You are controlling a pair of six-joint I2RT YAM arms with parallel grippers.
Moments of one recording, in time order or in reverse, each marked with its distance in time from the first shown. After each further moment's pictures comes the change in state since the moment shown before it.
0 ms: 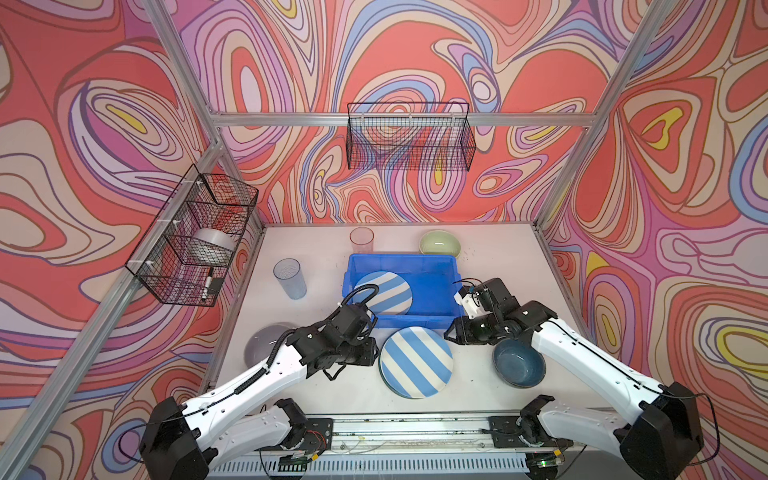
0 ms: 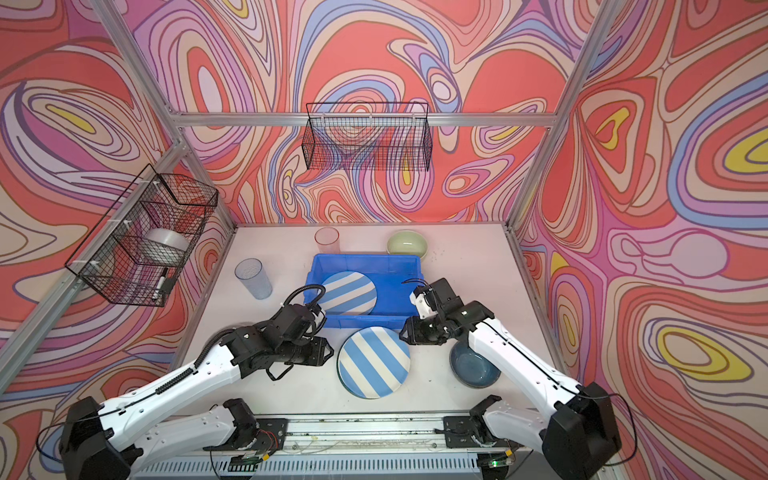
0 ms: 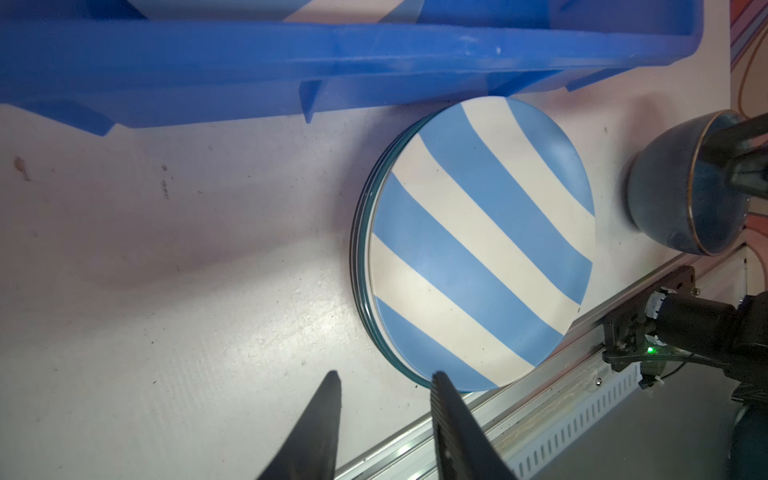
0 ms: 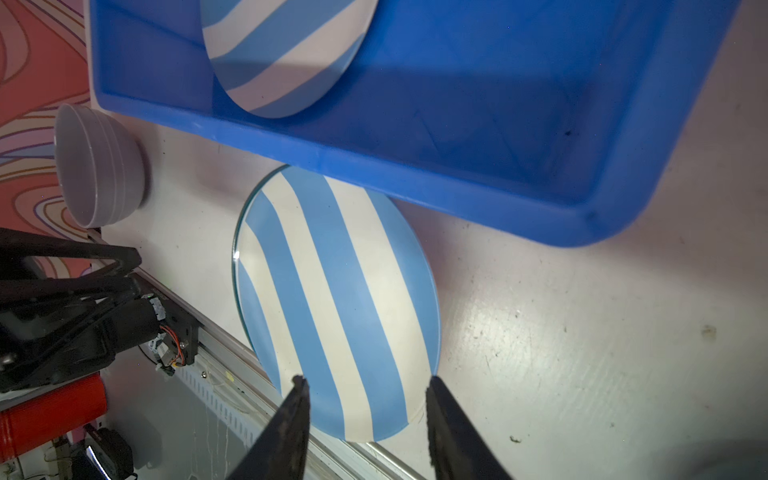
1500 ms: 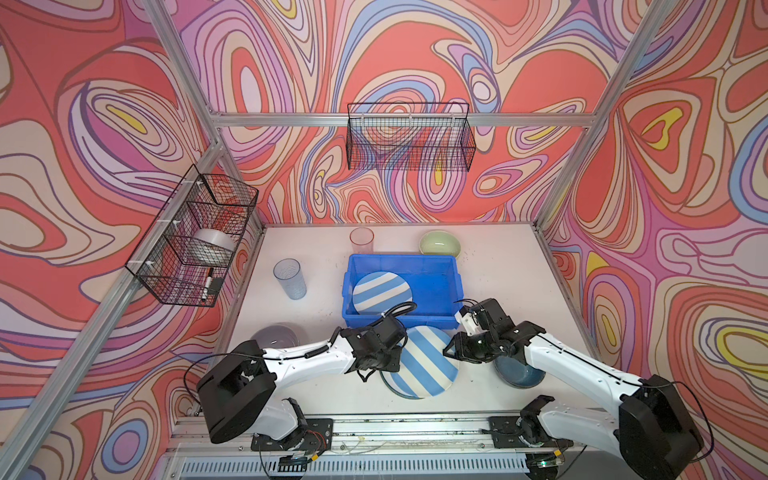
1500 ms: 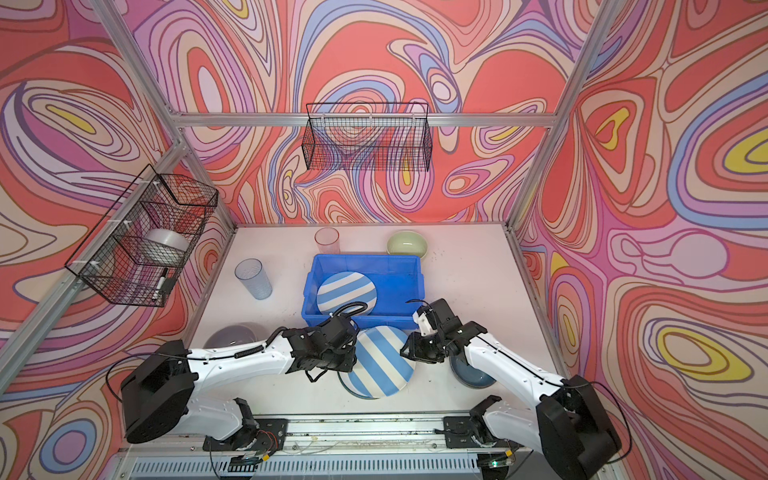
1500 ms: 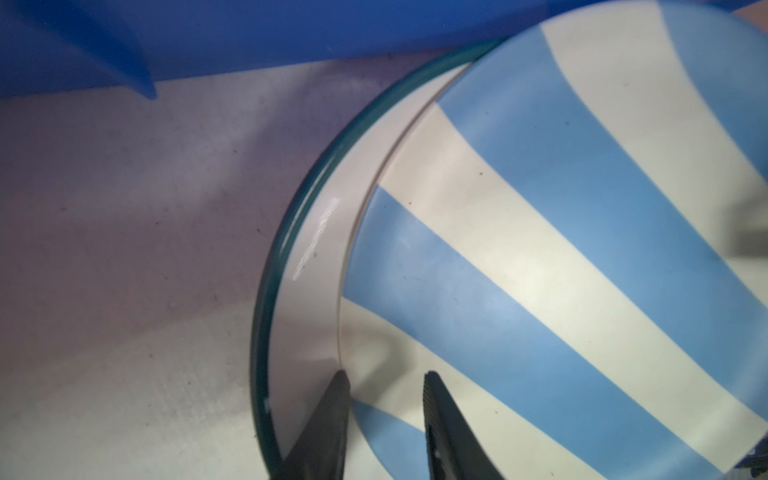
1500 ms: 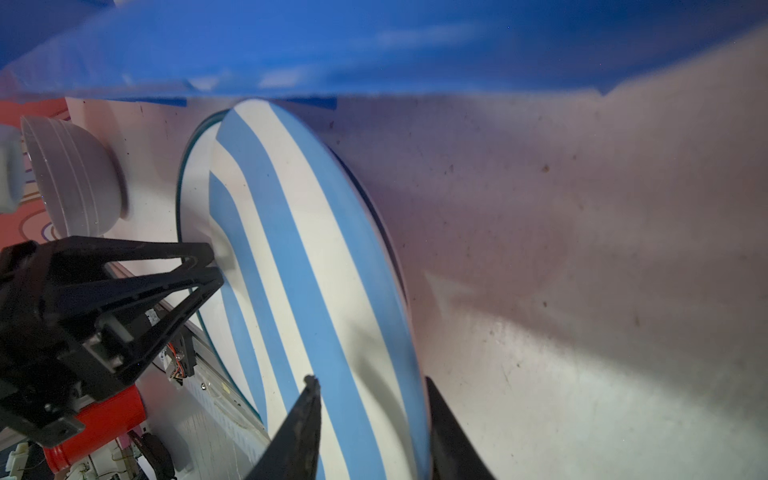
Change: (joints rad) left arm -0.160 0.375 -0.002 0.268 -0.103 -0.097; right arm 0.000 -0.003 -0.238 0.245 -0.071 0.137
